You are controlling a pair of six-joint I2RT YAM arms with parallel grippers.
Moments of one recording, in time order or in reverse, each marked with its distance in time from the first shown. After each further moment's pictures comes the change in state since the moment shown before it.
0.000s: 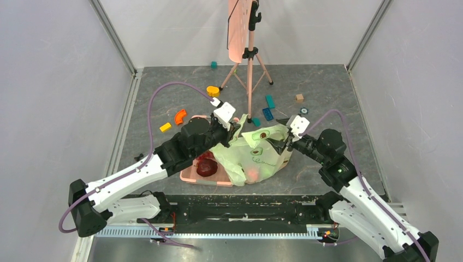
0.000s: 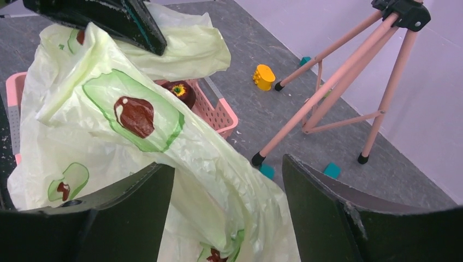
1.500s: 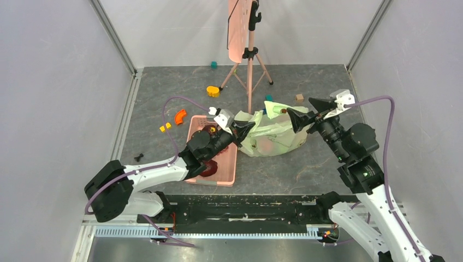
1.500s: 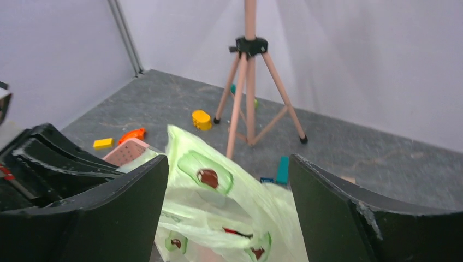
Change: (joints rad) left arm 0.028 0.231 -0.316 0.940 0.131 -0.137; right arm -0.110 -0.028 0.296 -0.218 0.349 0.333
